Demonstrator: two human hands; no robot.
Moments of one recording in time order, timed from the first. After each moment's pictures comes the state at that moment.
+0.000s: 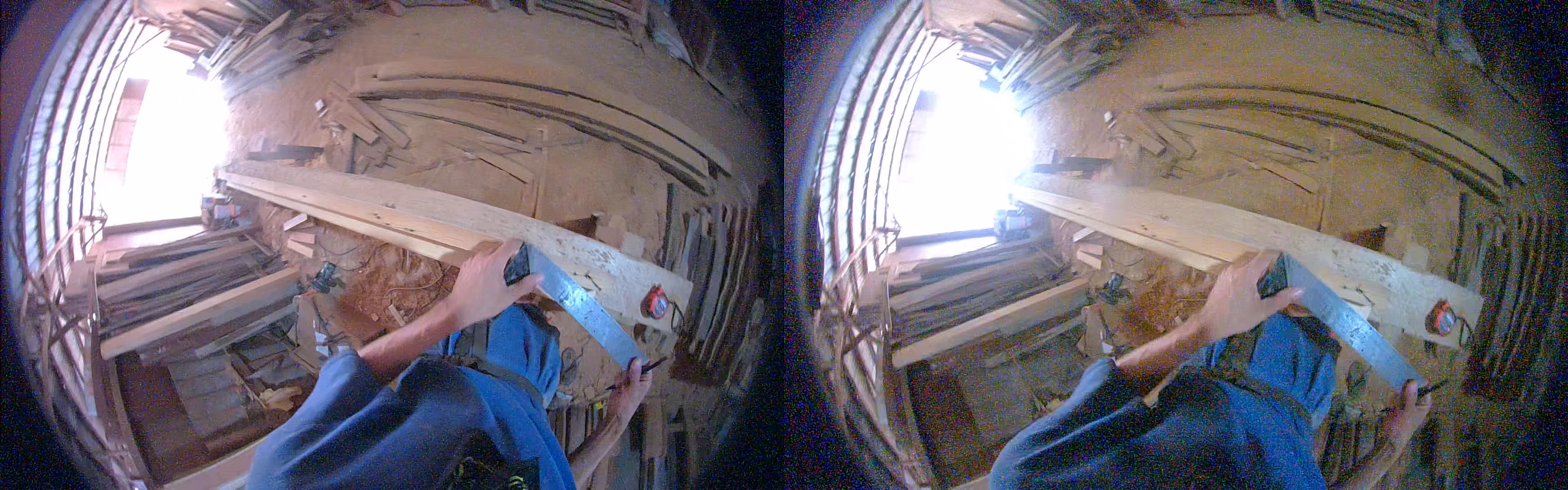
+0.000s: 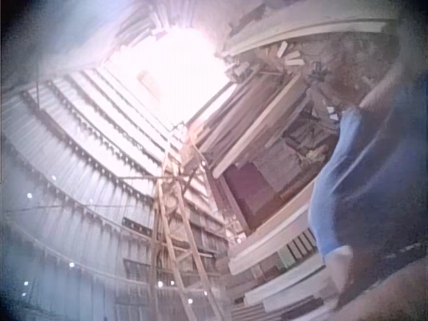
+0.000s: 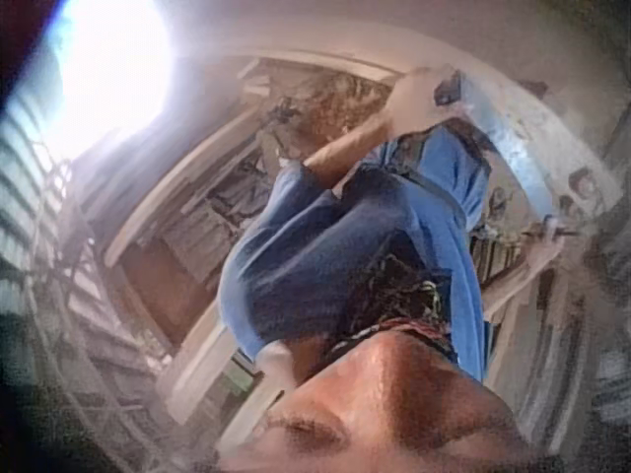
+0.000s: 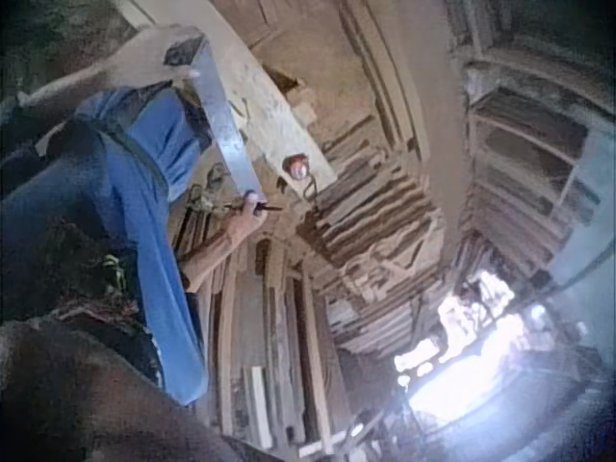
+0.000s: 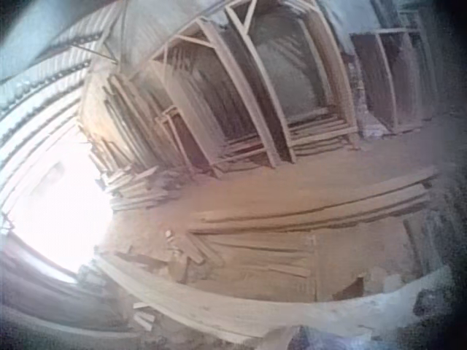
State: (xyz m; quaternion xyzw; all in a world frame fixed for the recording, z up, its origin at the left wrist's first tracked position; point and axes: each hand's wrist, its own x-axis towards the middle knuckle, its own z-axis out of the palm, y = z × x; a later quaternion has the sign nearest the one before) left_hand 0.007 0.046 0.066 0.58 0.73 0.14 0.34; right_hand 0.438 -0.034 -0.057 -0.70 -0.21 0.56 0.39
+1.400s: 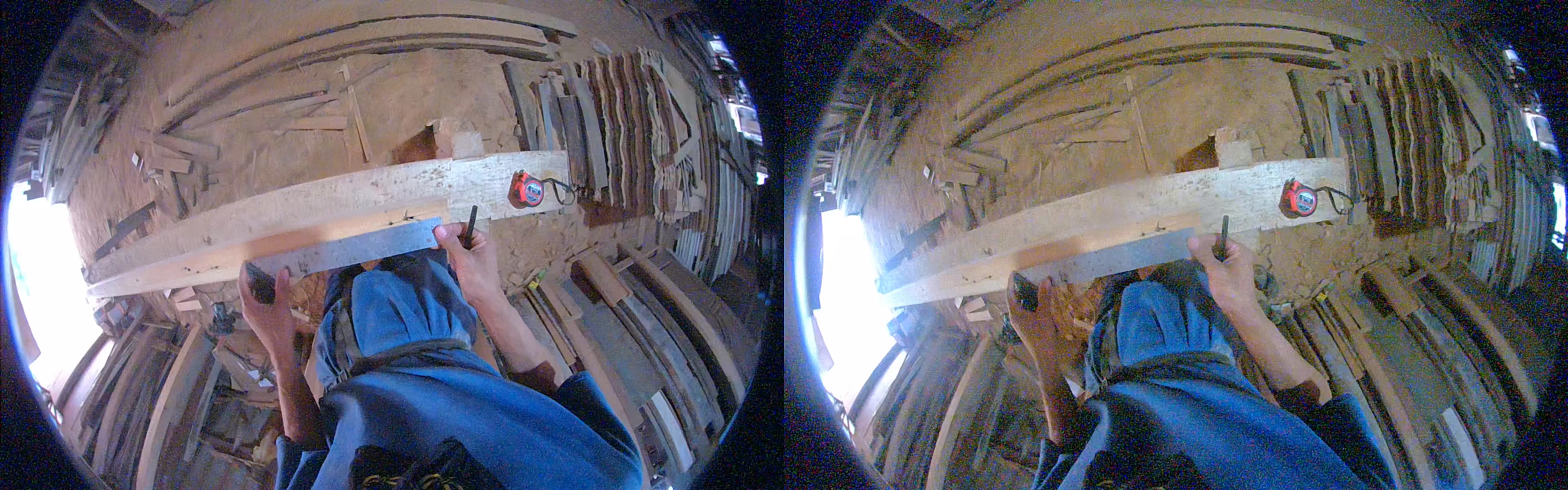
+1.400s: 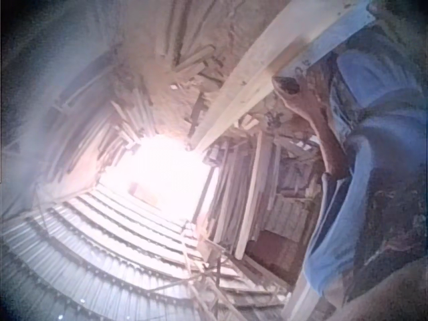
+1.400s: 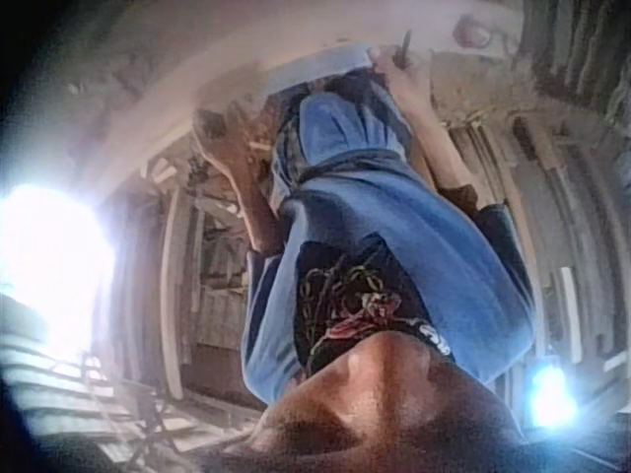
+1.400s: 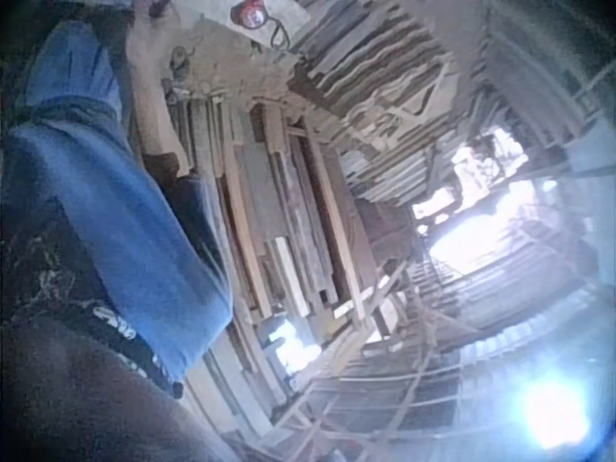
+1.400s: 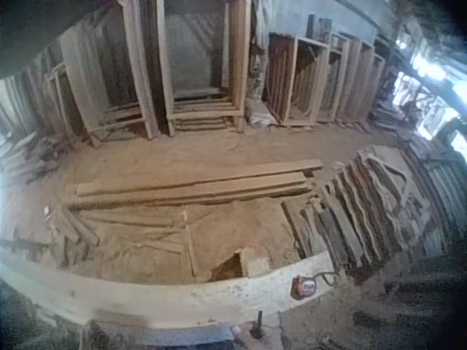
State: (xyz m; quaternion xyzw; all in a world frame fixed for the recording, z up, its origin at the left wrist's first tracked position) left_hand -0.025 -0.017 -0.006 0.34 0.88 0.26 0.20; right_hand 0.291 0.055 -0.040 -0.65 -0.27 0.65 0.30
